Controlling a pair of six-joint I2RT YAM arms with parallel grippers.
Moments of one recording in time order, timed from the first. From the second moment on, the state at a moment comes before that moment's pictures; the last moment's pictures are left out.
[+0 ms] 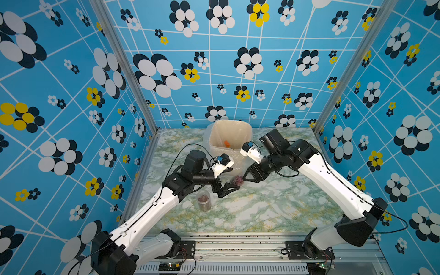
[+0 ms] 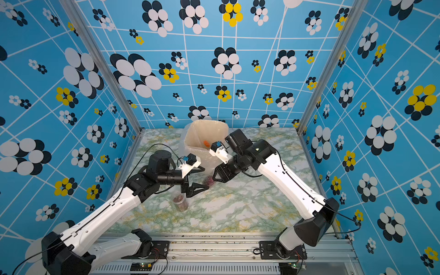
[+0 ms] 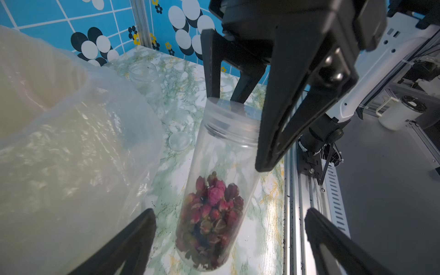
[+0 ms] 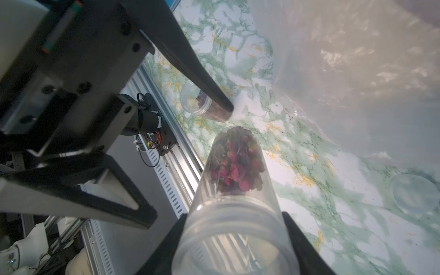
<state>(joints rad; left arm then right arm) -0.56 1.11 0.95 -0.36 0.76 0.22 0.70 1.52 1.70 -1.23 -0.44 -0.01</state>
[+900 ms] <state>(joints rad) -0.64 1.16 0.92 -0.34 0.69 0.41 0.69 1.56 1.75 -1.25 -0.60 -0.02</state>
